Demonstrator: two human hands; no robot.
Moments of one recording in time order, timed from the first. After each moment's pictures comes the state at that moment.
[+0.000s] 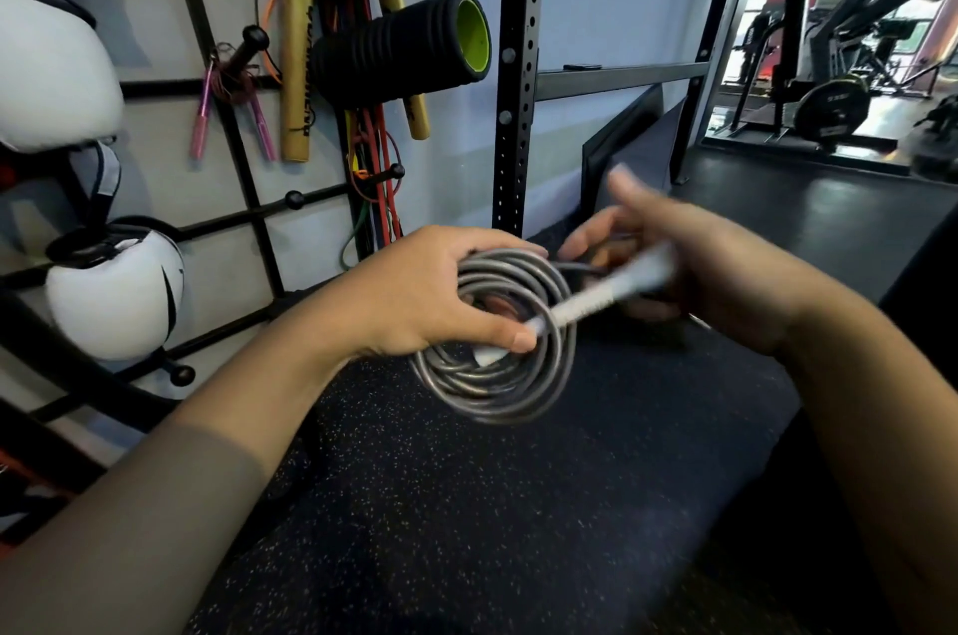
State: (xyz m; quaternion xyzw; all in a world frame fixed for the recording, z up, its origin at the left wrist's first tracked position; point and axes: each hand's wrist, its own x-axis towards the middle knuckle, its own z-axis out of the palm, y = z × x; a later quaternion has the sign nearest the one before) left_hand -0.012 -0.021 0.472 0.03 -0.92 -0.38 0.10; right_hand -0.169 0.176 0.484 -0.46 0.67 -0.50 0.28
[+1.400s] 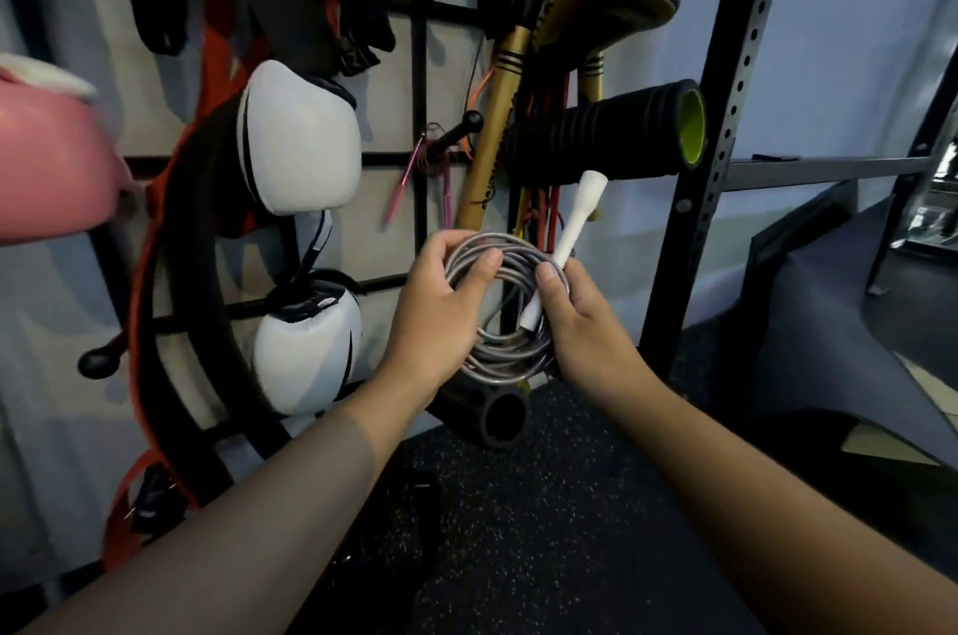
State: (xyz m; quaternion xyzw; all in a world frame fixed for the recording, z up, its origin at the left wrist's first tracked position) left_hand -0.001 -0.205 0.435 0.23 -0.70 -0.43 0.52; right_hand -0.120 -0.113 0.430 -0.51 0.62 -0.58 0.13
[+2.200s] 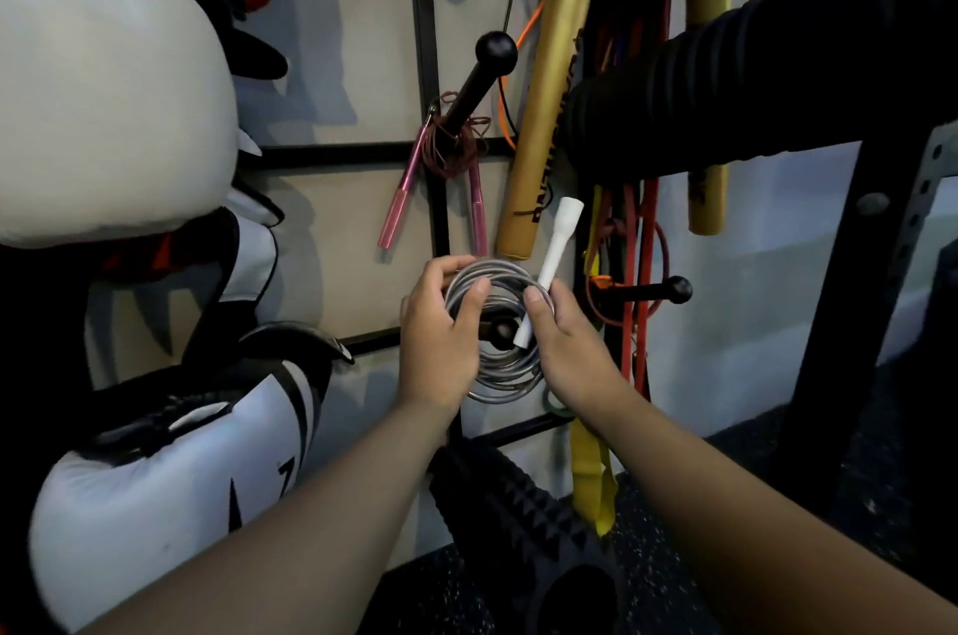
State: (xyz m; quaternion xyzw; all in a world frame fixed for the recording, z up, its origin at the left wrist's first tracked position) left_hand -0.155 -0.470 0.338 0.32 -0.69 -0.28 0.59; right_hand -0.278 -0.403 0.337 -0.54 0.60 -0.56 0.18
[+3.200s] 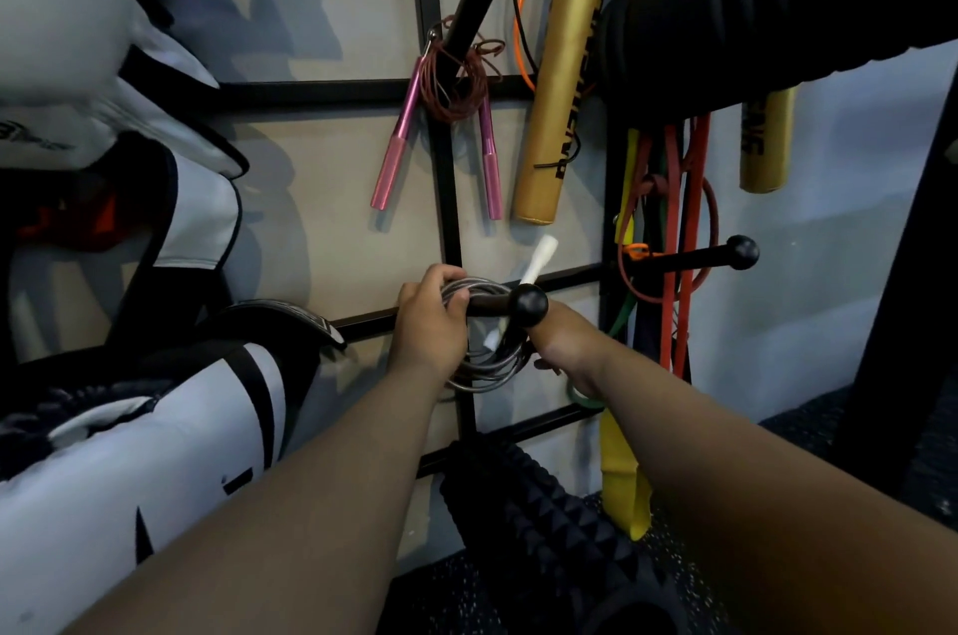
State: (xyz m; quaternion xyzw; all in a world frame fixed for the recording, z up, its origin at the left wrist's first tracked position) left_hand -0.167 -0.574 0.283 0.43 -0.73 -0.24 0.47; right_hand -0.308 -0.503 0.287 -0.51 0.64 -0.47 0.34
